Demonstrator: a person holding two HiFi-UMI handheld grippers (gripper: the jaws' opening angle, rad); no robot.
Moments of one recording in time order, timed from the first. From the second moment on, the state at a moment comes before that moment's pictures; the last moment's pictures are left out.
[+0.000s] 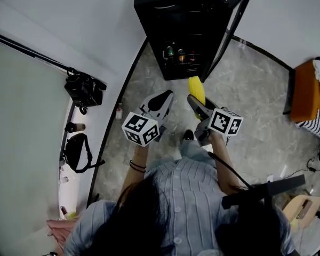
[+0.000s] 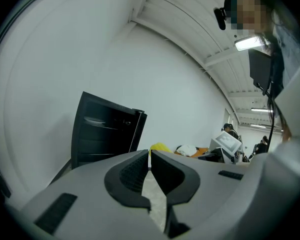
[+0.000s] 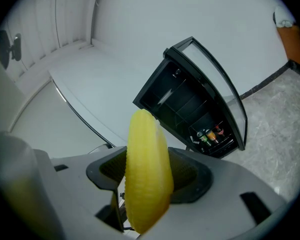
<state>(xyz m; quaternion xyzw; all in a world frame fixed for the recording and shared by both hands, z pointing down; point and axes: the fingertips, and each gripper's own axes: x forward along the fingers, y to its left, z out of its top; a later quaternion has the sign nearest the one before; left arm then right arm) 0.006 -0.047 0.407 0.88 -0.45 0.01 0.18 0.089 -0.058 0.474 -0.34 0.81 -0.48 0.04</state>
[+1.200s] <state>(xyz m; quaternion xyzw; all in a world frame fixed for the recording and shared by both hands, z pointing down) 0.021 -0.110 0.419 0.88 -0.44 0.01 0.18 0.116 -0.119 0.487 -0.36 0.80 -0.48 0.03</state>
